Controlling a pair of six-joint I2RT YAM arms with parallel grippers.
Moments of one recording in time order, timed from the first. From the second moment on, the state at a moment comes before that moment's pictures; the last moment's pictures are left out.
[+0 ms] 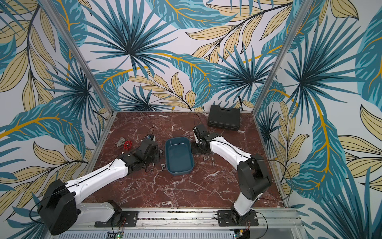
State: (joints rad) left arm -0.62 1.30 0.86 -0.44 -0.28 -0.52; right arm 0.50 1.71 1.28 -0.70 -0.07 0.43
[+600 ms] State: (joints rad) left arm -0.61 1.29 0.85 -0.44 -0.26 -0.52; right arm 0.54 1.89 1.35 -0.75 -0.01 0.45
